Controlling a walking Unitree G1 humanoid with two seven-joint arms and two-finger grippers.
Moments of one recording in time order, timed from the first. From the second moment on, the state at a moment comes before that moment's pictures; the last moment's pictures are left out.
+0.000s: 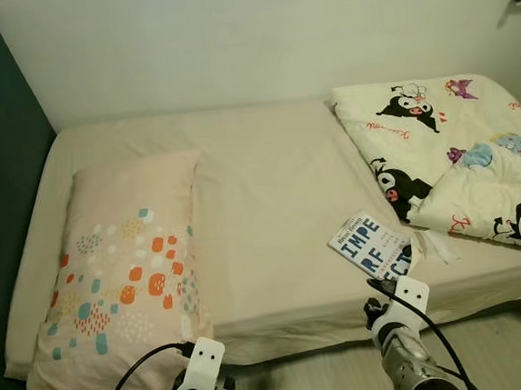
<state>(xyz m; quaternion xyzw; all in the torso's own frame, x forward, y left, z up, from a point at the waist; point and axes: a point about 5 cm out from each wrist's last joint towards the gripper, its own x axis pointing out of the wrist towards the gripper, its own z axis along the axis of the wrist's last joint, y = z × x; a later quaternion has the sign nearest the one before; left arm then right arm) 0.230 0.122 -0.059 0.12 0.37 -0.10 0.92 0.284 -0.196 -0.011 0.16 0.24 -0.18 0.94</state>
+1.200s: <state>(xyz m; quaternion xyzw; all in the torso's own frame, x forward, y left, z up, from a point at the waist) 0.230 0.122 -0.059 0.12 0.37 -0.10 0.92 0.288 -0.195 -0.006 0.15 0.23 -0.17 0.95</state>
